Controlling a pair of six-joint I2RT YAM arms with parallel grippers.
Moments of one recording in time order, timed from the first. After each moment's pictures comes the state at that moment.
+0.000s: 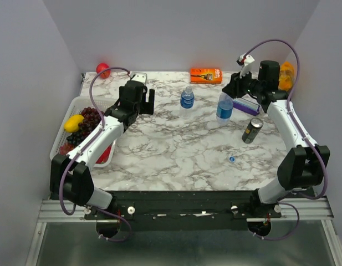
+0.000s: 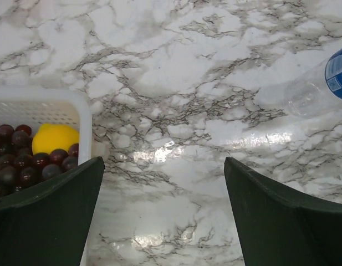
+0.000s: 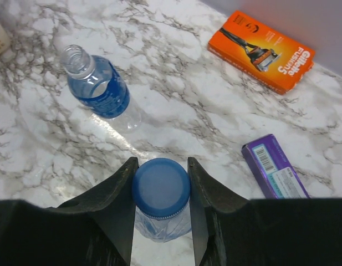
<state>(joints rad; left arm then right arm) -0.41 1.42 1.19 -0.34 -0.27 -0.16 0.08 1.56 1.41 -0.32 -0.57 -0.22</state>
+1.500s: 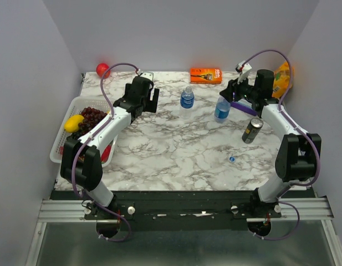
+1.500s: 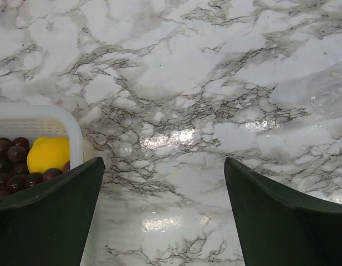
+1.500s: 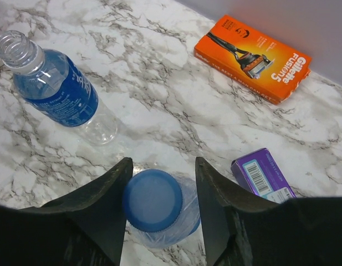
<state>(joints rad) -0.41 1.61 1.32 -0.38 -0.29 -0.10 0.03 1.66 1.24 0.03 -0.62 -0.21</state>
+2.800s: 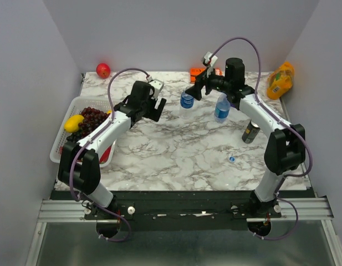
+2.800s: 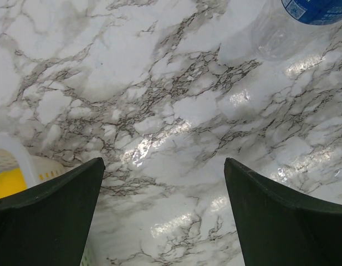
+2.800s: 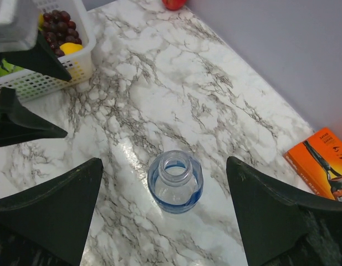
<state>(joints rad) -0.43 1.57 1.24 -0.35 -0.06 0.09 0.31 1.76 1.49 0.00 -0.70 -0.21</state>
